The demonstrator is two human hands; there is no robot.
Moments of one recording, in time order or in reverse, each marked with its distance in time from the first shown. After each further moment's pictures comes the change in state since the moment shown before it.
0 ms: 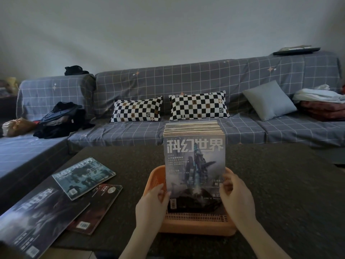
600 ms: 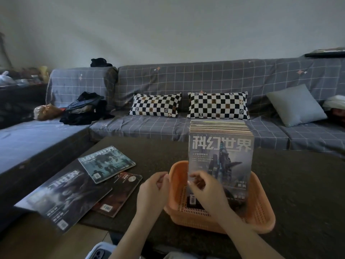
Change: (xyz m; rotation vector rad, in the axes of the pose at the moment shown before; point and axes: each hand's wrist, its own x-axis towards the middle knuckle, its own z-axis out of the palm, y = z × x) left_hand 0.008 -0.025 -0.048 -0.247 0.088 -0.080; right_hand -0.013 -0.090 0.059 0.162 -0.357 -0.238
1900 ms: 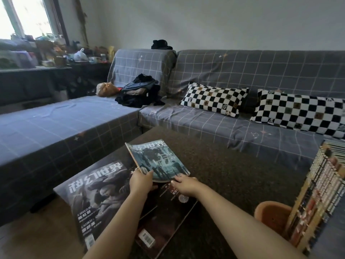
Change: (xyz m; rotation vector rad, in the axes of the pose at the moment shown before) left_hand 0.183 -0.224 -0.071 -0.358 0.339 -0.784; right_hand 0.208 -0.048 0.289 -0.357 -0.945 0.043
